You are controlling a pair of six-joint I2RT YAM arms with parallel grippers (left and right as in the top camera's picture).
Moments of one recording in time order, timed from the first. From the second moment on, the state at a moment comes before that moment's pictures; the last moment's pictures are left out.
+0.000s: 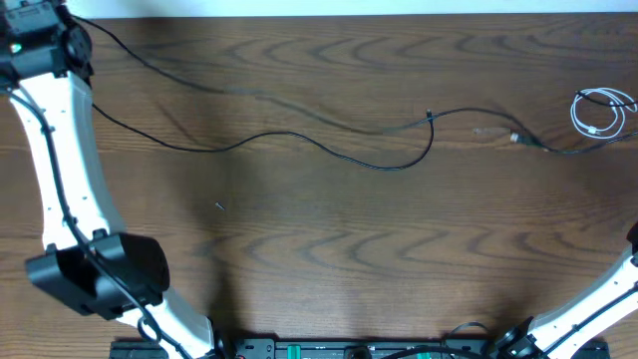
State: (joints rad) left arm 0.30 1.89 2.06 -0.84 -0.59 -0.23; right arm -0.77 2.30 2.81 -0.96 0.19 0.28
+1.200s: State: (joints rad) left arm -0.09 1.90 2.06 -0.80 -0.30 -0.09; right arm -0.58 2.30 2.44 -1.11 -0.06 -0.02
